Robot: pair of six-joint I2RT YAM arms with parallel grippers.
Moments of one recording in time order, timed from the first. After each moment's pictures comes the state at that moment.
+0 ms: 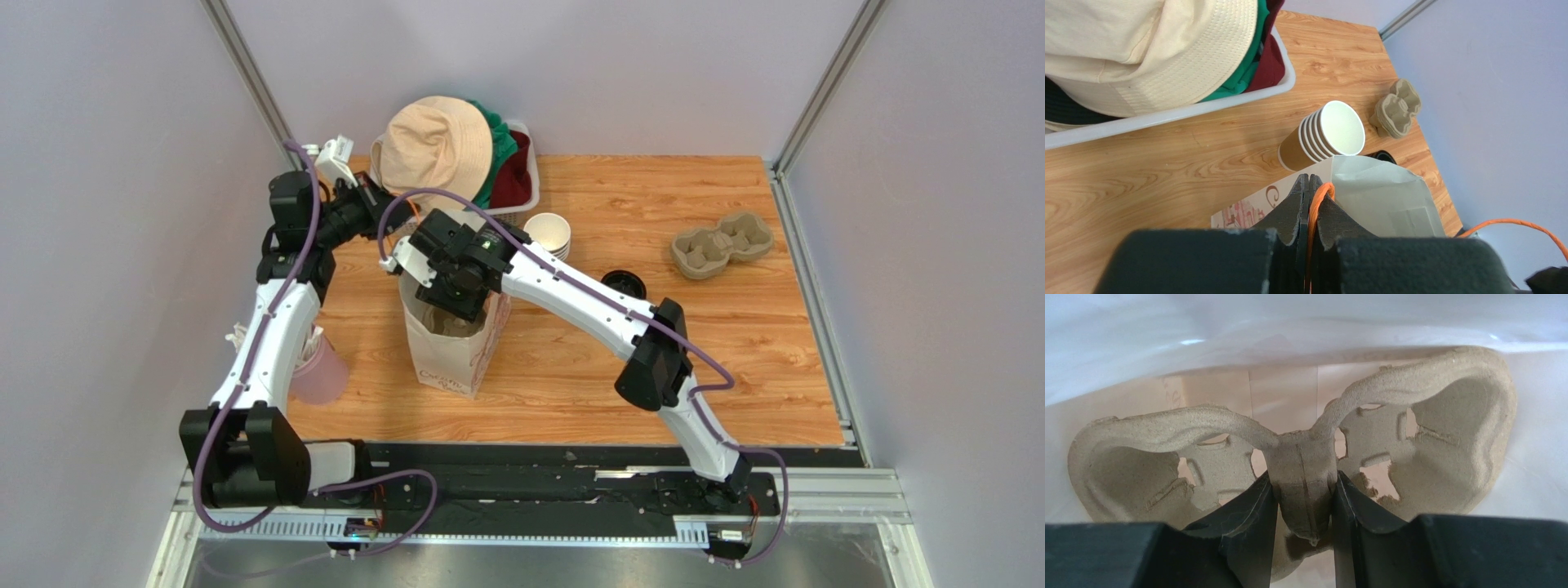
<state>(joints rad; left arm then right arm) 0.04 1.26 1.09 -0.08 0.67 -0.48 1.03 2.23 2.36 -1.18 0.04 -0.26</state>
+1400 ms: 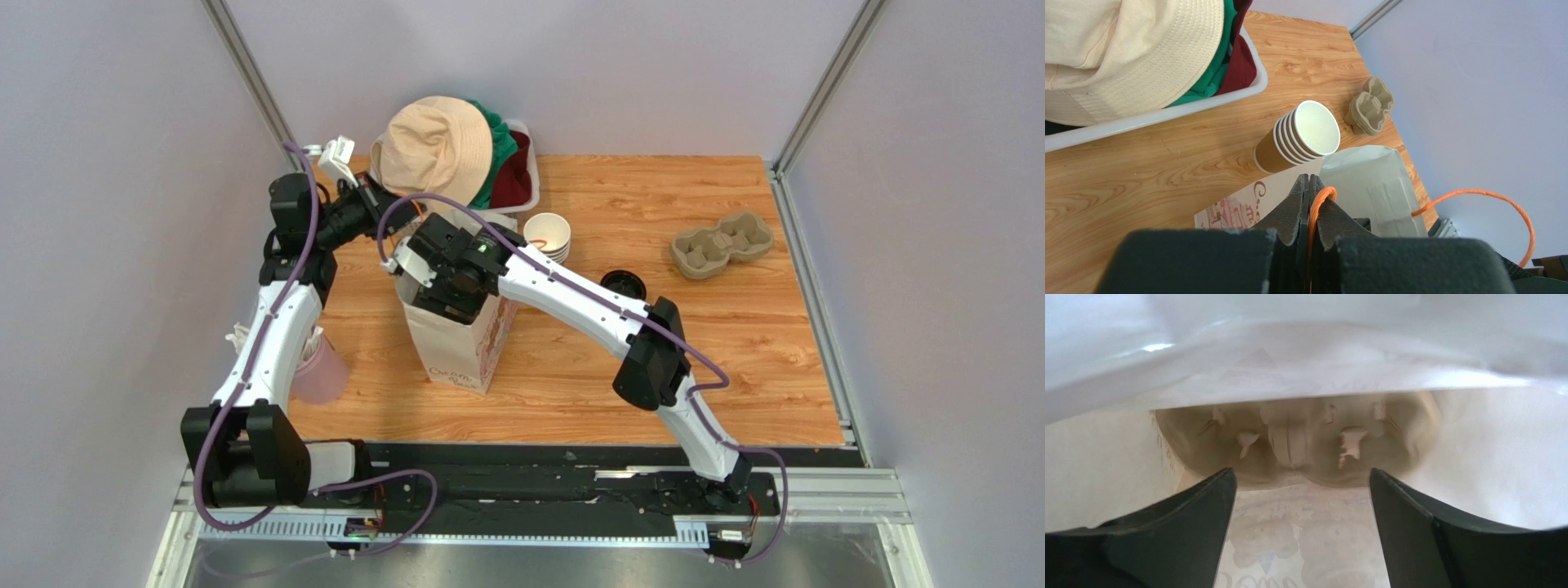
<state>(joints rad) 0.04 1.26 1.06 0.02 0.76 -0.56 1.03 2.25 2.32 -1.13 0.12 -0.27</state>
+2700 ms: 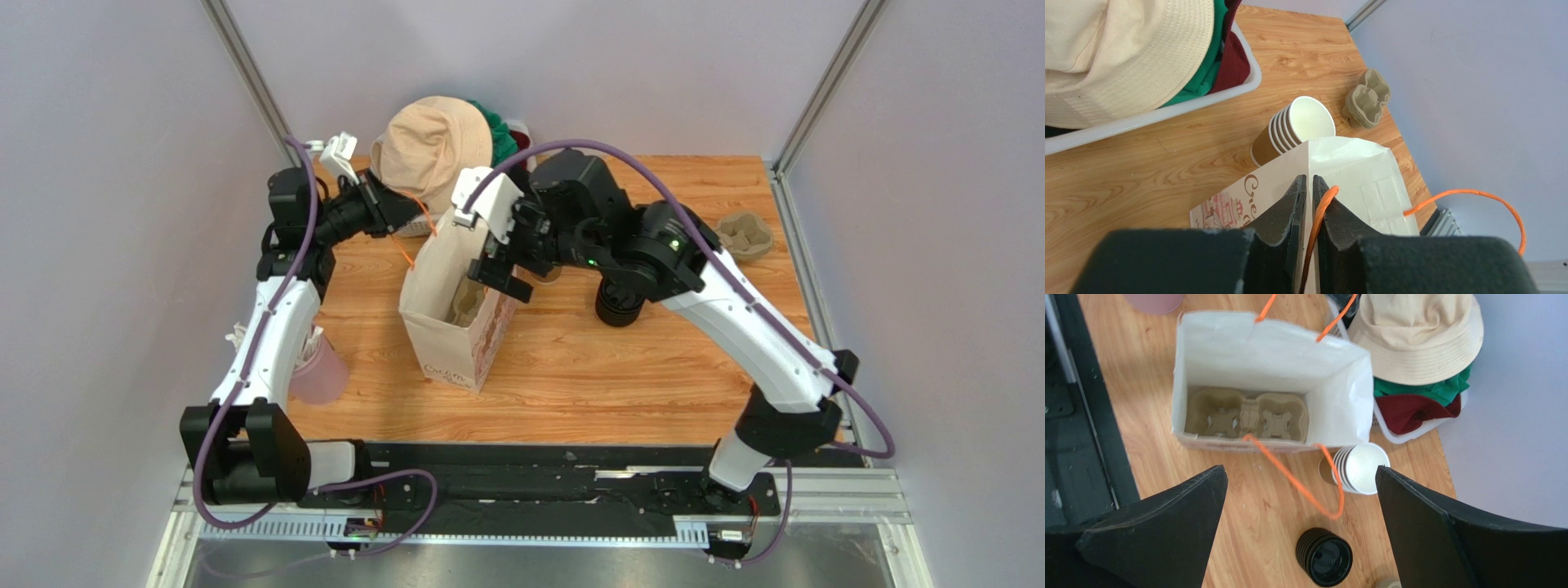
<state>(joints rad) 0.04 1.28 1.10 -0.04 0.79 -0.52 1.03 1.68 2.23 -1.06 0.06 -0.43</state>
